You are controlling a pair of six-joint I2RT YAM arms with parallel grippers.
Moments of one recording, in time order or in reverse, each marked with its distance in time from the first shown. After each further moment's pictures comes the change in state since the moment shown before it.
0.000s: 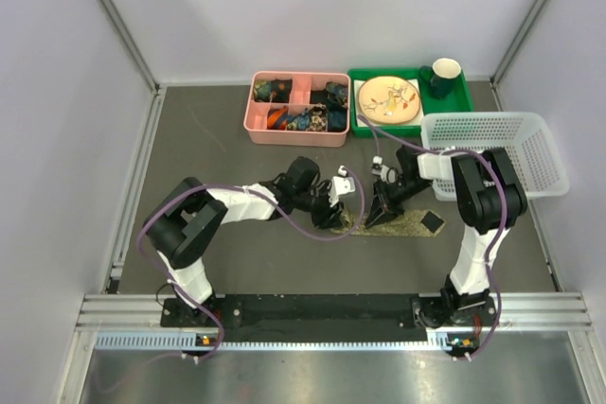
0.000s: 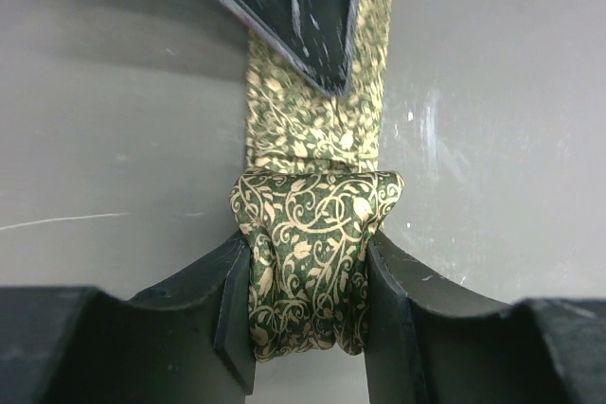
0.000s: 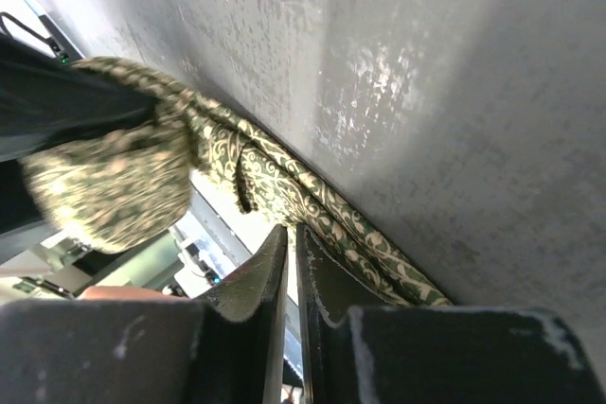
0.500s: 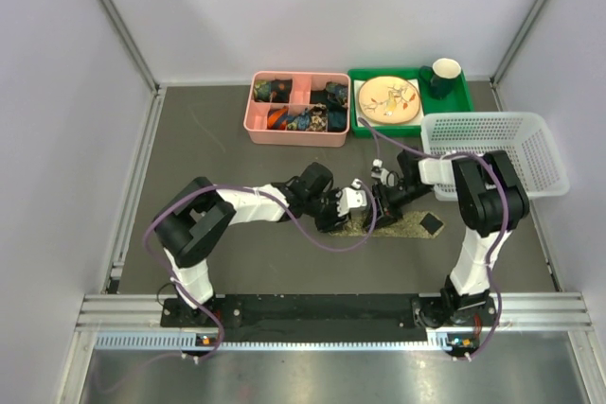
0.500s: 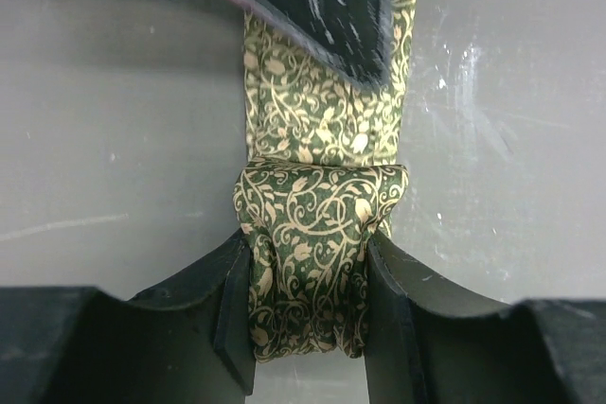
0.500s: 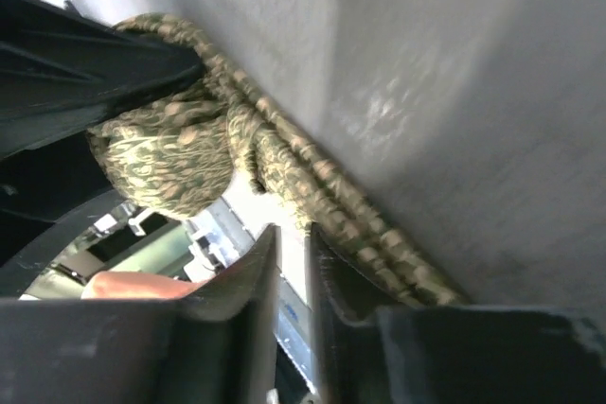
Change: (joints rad) left arm -0.071 0.029 0.053 -0.118 -0.159 0.137; right arm 0.002 -0.010 -0.042 0.038 -0.069 0.003
